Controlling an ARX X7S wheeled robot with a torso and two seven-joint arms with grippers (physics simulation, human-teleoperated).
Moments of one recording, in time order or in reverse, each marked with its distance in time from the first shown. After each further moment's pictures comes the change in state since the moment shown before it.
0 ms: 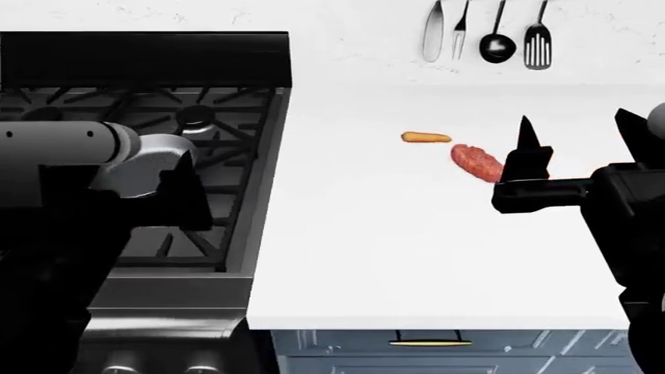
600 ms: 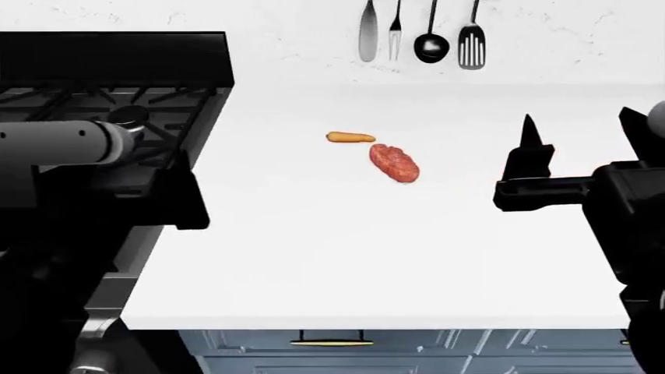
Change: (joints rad) left arm 0.025 -0.007 -0.013 -0.006 0.016 0.025 0.025; right arm 0.007 0.013 -0.021 0.004 -0.010 -0.009 0.011
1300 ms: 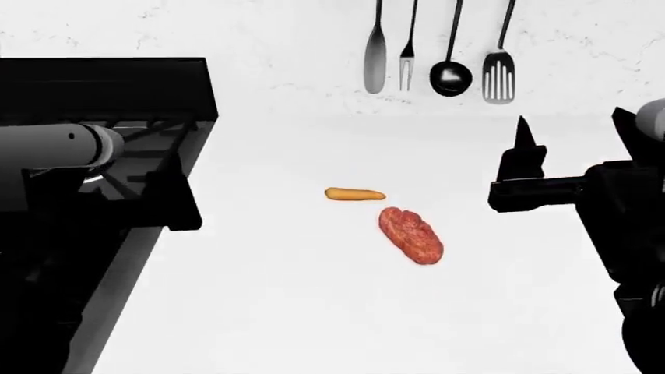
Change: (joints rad) left arm 0.039 -0.018 -0.022 0.001 0.019 0.022 0.013; right arm 0.014 0.006 -0.039 0.009 -0.004 -0.010 0.007
